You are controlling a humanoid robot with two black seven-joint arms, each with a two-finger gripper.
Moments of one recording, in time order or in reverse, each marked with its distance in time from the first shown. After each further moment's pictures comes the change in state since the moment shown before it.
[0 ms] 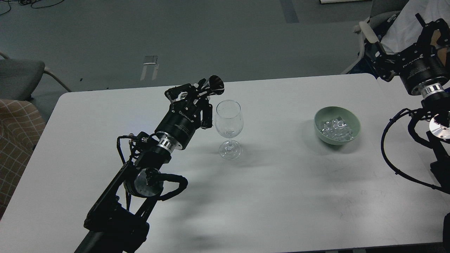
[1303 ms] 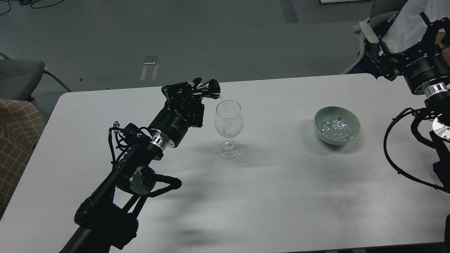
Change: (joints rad) left arm -0.036 0.074 0.009 0.015 0.180 -0.007 -0.004; right arm -0.003 -0.007 0.013 0.000 0.000 0.004 0.005
